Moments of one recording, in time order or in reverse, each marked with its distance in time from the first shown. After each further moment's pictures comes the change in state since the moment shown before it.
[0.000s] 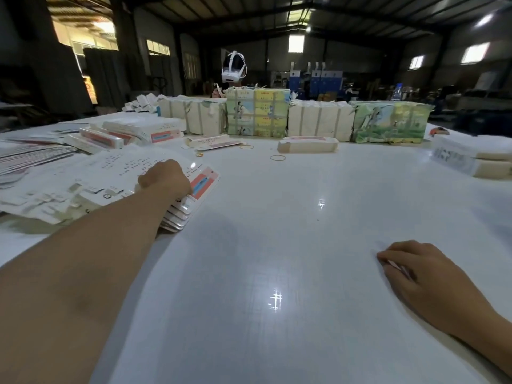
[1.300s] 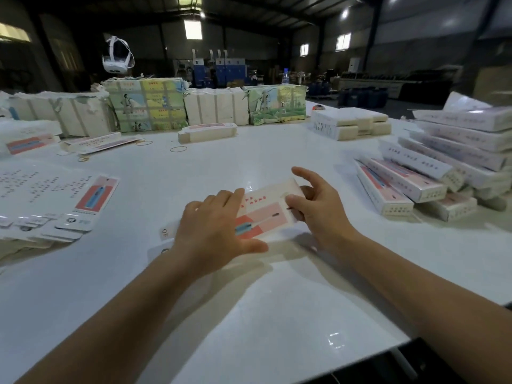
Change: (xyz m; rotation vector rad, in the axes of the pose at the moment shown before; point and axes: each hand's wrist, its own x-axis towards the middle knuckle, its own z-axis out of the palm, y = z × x) left_hand -0.247 0.117 0.013 -0.151 -0.048 1.067; right_hand -0.003 0.011 -0.018 1.166 0.247 0.345
